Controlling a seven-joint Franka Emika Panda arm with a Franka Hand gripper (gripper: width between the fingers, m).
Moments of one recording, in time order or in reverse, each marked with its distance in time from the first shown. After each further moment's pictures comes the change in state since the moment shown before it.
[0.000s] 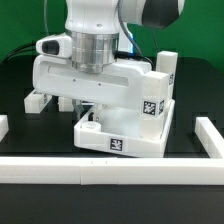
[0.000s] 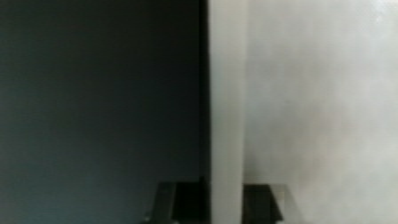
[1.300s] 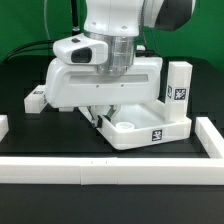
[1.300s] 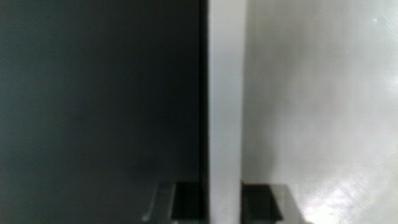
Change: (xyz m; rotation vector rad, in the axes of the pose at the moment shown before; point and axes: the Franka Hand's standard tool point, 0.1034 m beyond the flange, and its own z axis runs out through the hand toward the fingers) arm 0.011 -0.039 -0.003 -0.039 0.025 -0.707
